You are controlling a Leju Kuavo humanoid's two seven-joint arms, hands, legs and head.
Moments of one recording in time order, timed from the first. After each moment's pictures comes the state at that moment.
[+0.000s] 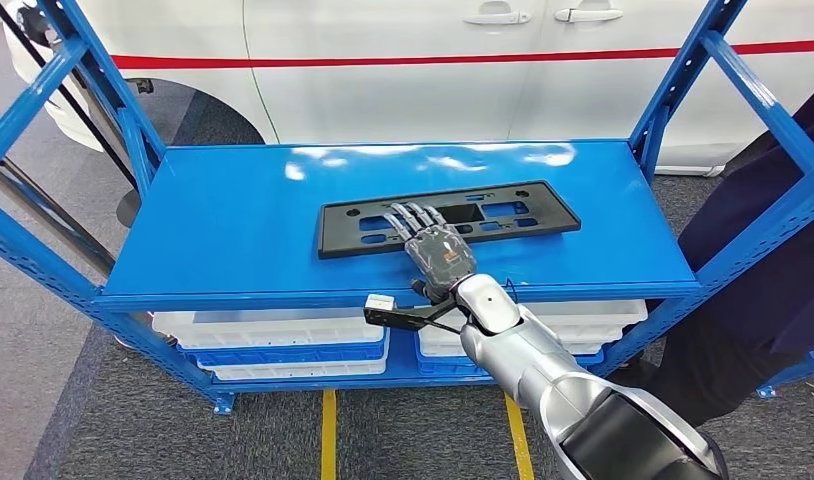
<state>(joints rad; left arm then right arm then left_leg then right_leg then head) -0.07 0.02 -1.21 -0.16 1.45 -0.02 -0.21 -0.86 0.19 0.72 -0.38 1.09 -0.68 -0.13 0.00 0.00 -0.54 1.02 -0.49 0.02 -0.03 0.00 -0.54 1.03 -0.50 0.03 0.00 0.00</state>
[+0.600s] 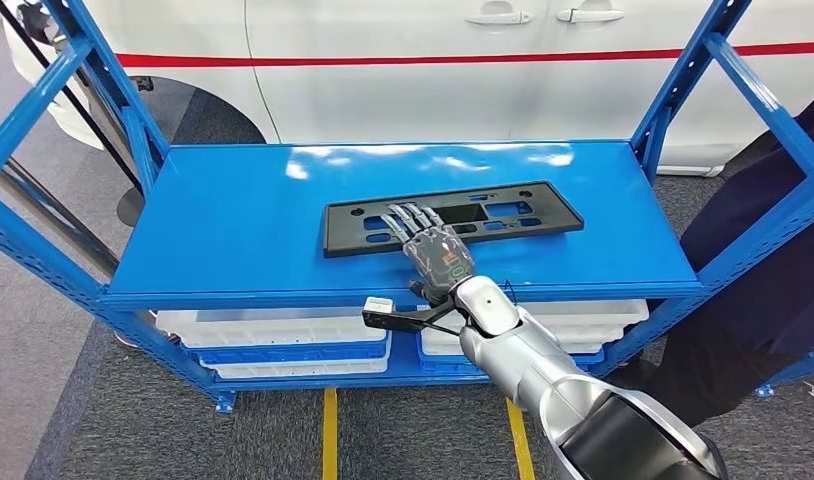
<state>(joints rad) -0.07 0.02 -1.21 -0.16 1.45 -0.05 -0.22 -0.85 0.19 0.71 -0.39 1.10 -0.68 -0.12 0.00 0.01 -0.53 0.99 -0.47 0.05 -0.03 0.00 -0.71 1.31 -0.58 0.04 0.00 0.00</state>
